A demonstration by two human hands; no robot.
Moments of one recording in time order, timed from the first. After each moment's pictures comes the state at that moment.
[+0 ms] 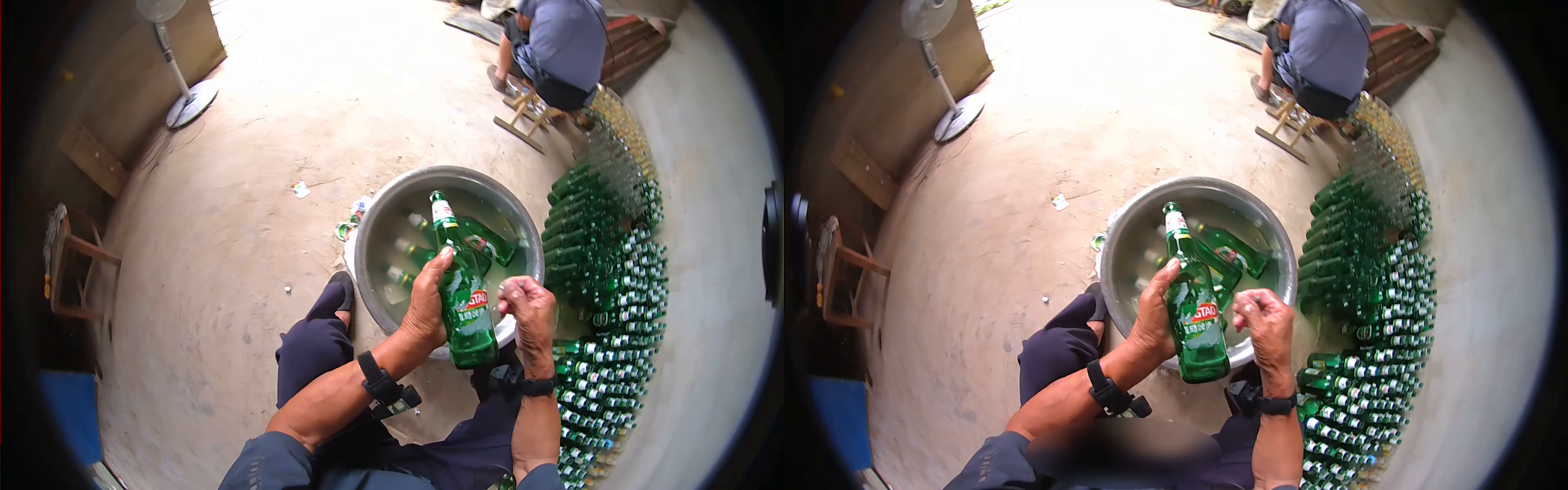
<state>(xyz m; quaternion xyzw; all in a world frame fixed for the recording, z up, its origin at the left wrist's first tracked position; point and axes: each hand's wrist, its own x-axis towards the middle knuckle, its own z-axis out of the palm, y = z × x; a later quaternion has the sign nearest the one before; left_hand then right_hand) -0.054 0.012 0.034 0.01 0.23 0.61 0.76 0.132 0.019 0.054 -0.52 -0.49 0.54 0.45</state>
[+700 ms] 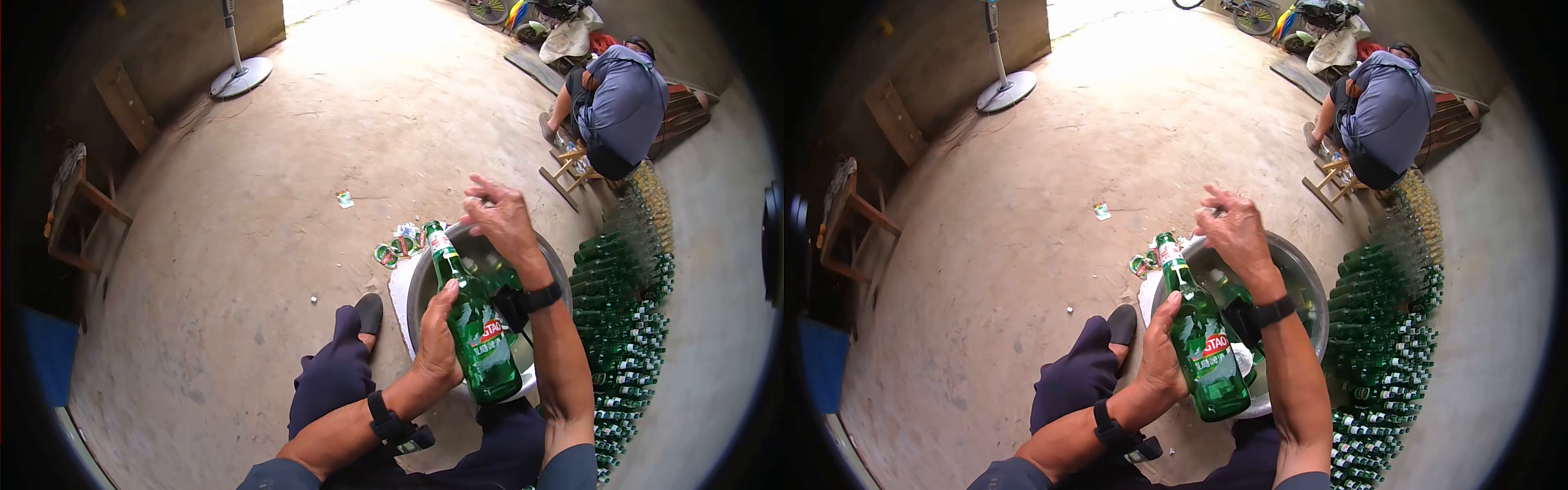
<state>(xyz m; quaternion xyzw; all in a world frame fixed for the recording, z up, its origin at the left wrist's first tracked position) -0.138 0.003 0.057 -0.11 0.16 0.69 0.70 -0.100 0.187 0.096 -0.40 -0.72 0.46 0.33</state>
